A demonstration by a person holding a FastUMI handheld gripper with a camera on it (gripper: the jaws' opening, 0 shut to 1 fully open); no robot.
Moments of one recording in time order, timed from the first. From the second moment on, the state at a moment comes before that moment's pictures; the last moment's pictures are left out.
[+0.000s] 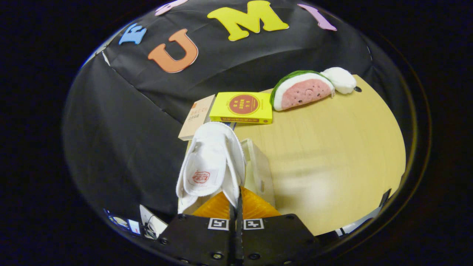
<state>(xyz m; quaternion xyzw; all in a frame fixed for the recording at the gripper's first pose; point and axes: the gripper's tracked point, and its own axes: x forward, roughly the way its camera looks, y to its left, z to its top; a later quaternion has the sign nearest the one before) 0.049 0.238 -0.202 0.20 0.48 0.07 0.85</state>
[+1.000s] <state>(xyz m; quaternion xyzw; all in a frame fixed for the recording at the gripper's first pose) 0.063 0.245 -0.279 0.14 0.44 -0.05 0.88</state>
